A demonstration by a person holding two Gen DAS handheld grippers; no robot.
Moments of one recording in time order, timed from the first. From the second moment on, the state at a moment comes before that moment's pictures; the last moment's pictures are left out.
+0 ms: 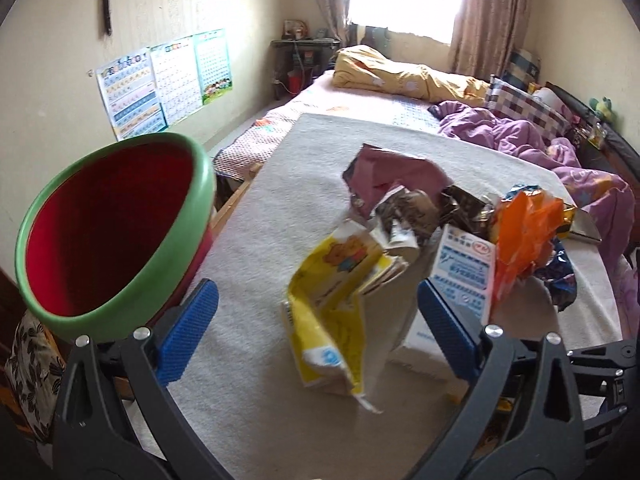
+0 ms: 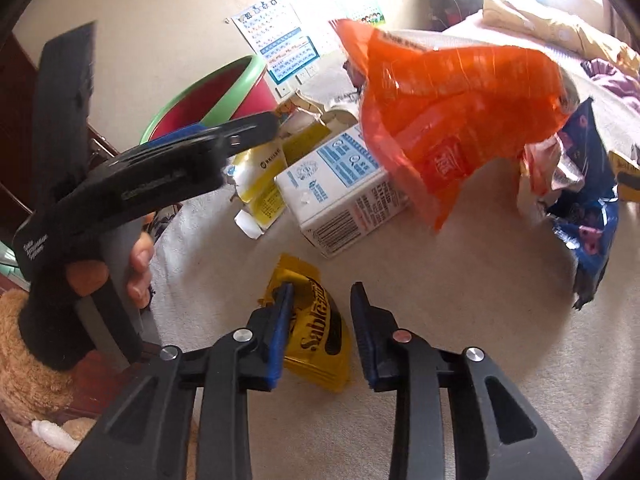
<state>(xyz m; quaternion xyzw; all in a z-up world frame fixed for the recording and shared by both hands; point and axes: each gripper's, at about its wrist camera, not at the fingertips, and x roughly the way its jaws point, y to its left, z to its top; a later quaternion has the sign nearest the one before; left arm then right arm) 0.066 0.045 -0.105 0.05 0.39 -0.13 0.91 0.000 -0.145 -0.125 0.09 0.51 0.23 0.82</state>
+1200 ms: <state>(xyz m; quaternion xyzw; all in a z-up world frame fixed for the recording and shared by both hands) 0.076 0.045 -0.108 0.03 0.43 -0.15 0.89 -0.016 -0.154 -0.101 0.11 0.48 0.20 0.85</state>
